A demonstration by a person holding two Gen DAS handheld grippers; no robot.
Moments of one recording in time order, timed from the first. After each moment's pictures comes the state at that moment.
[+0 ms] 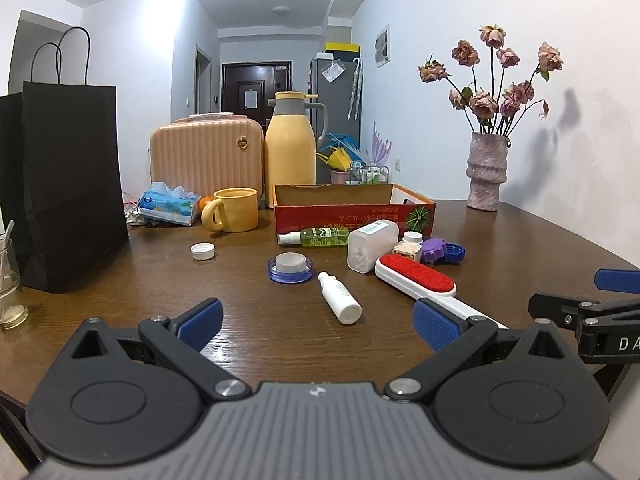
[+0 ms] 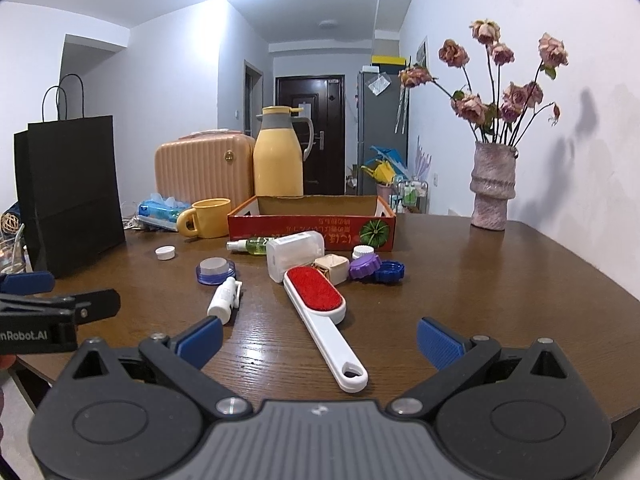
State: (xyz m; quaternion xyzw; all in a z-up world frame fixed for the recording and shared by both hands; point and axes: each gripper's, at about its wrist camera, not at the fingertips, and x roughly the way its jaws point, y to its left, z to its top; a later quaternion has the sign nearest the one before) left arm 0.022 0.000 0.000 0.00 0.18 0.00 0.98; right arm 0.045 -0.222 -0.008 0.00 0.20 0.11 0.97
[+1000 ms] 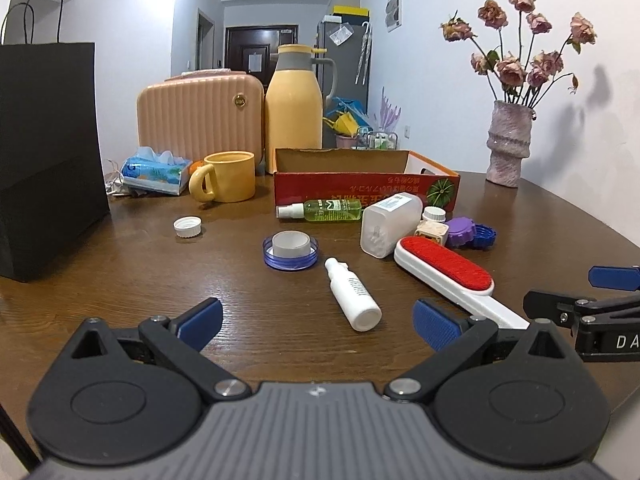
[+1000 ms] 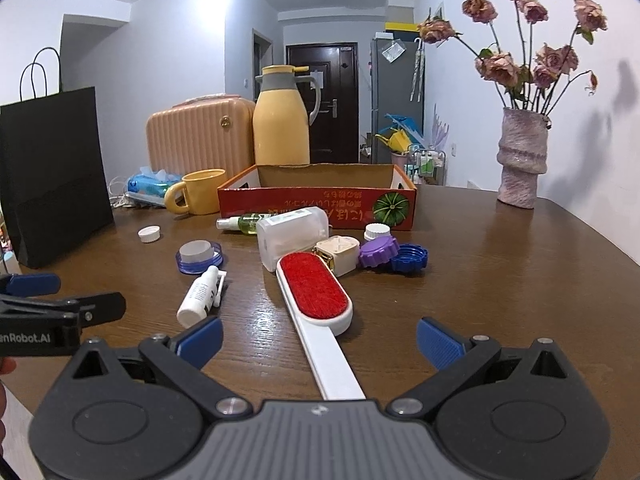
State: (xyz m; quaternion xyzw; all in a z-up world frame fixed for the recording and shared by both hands) left arm 0.106 0.008 -0.025 -0.01 0.23 0.01 0.97; right arm 0.137 -0.215 -0.030 -0.01 0.25 0.13 0.96
